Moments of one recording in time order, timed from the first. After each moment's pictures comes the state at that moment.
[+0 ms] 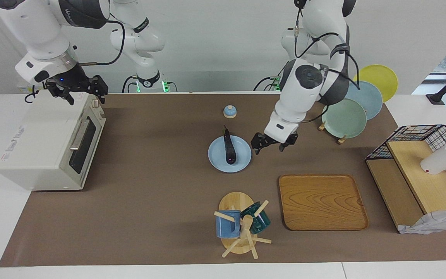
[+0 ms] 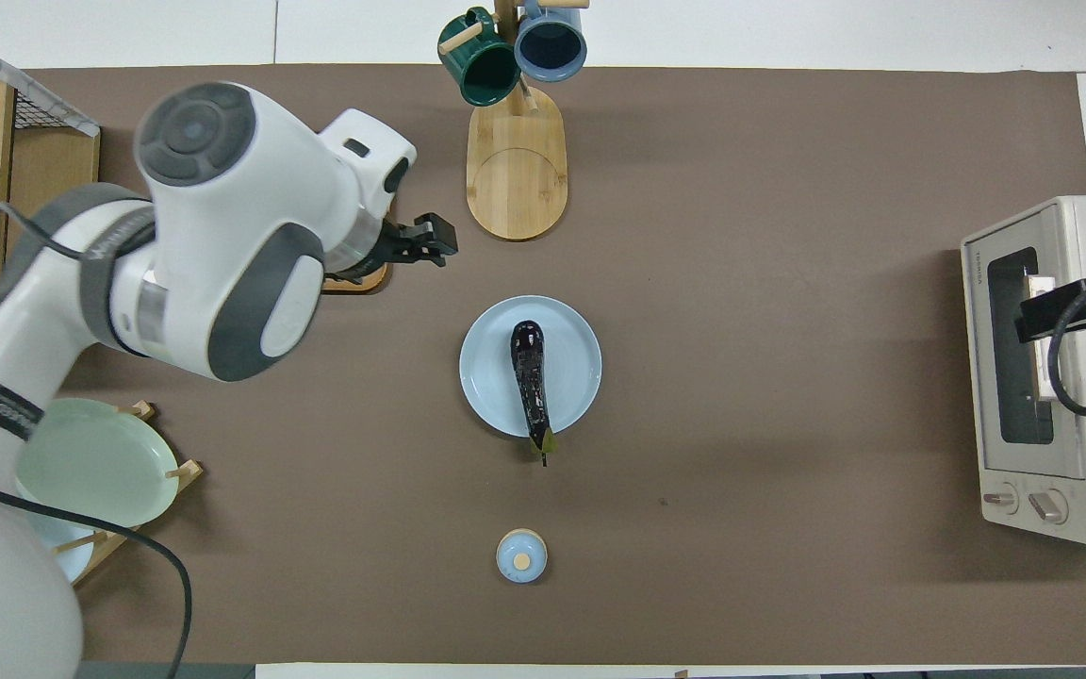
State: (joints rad) left arm -0.34 0.27 -0.09 -1.60 -0.10 1.93 -0.51; right arm -0.03 -0.03 -0.02 -1.62 -0.05 1.48 -0.12
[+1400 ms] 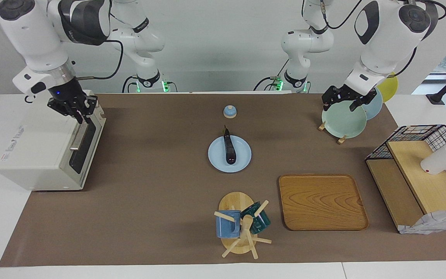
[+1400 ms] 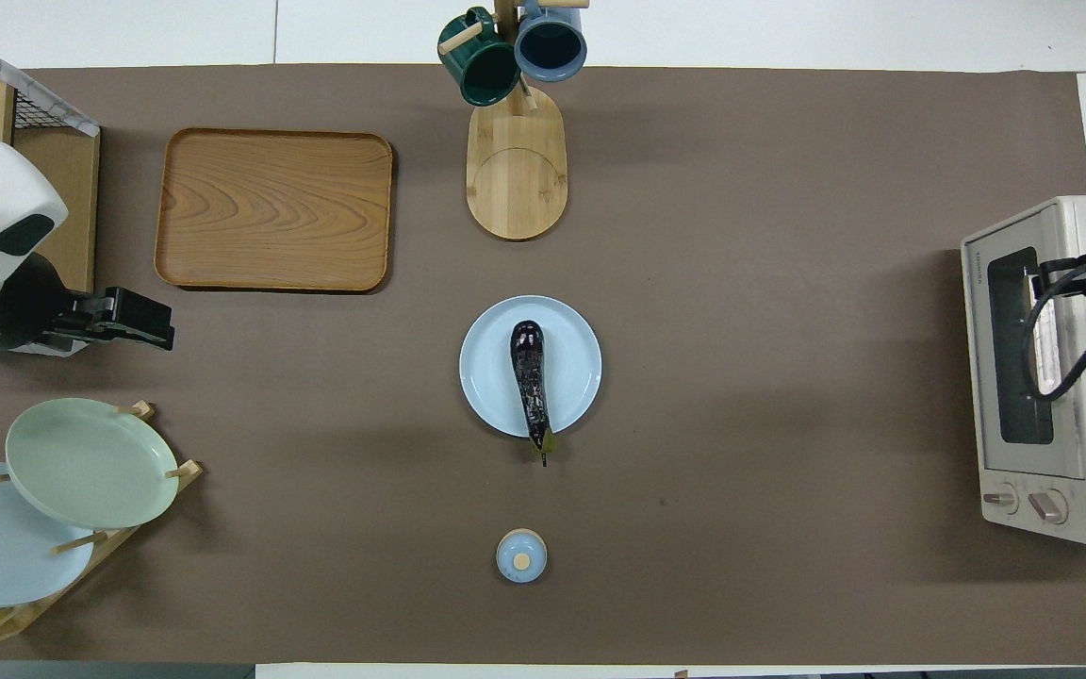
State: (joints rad) left arm -0.04 -0.06 -0.10 -1.74 -0.05 1.57 -0.06; right arm -0.07 -0.05 -0.03 -1.82 -0.06 1.82 -0.17
